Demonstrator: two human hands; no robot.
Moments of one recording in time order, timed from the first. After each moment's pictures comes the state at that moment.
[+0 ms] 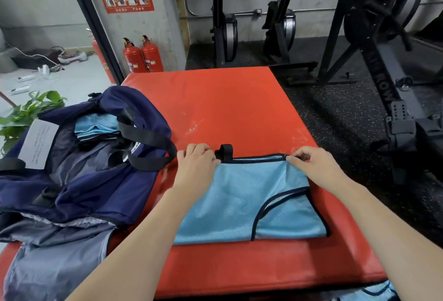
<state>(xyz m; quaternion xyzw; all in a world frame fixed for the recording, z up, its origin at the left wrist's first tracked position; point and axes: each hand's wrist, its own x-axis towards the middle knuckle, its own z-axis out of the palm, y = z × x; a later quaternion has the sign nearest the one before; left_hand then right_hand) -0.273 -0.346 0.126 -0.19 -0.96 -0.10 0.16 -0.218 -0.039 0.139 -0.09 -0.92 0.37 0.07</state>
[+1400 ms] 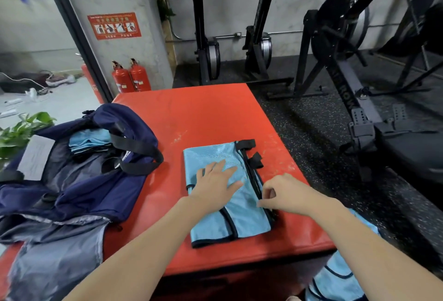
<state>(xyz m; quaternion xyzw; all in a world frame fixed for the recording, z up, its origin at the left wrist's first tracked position) -0.197 -0.279 0.150 -0.26 -0.96 -0.11 -0.04 -0.123 -0.068 0.176 0.06 -0.97 0.22 -0.09</state>
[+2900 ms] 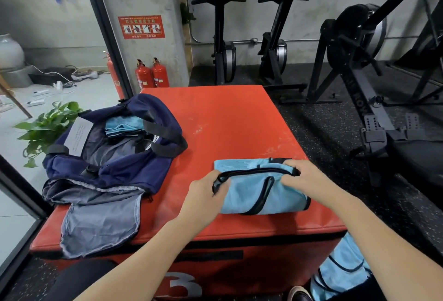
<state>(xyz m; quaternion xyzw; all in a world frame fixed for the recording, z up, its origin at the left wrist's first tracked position) -0.093 -0.360 0.175 -0.15 -0.87 -0.47 0.05 -0.083 -0.089 0.203 0.02 -0.91 0.41 0.01</state>
